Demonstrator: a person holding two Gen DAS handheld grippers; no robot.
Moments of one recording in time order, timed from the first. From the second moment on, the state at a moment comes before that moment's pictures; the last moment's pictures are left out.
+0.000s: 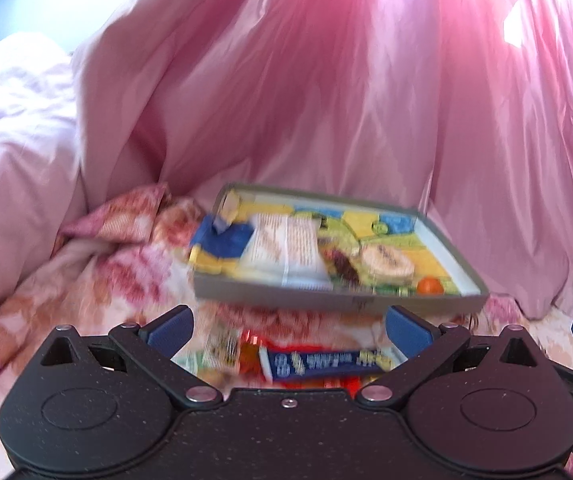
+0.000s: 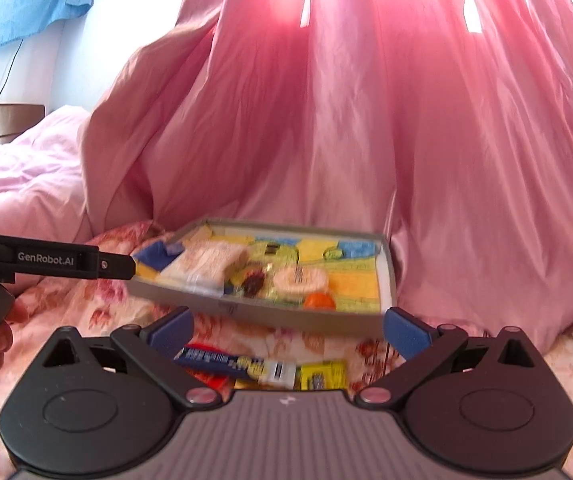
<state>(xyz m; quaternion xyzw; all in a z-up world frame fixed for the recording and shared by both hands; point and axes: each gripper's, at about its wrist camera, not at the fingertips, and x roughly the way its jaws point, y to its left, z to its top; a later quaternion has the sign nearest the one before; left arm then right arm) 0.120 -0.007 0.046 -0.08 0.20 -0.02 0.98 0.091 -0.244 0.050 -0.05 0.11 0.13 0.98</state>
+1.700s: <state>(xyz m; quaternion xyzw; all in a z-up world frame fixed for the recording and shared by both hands) 0.107 -0.016 -0.030 -0.03 0.32 -0.02 0.95 0.093 -0.244 -0.019 -0.04 0.25 0.14 0.96</state>
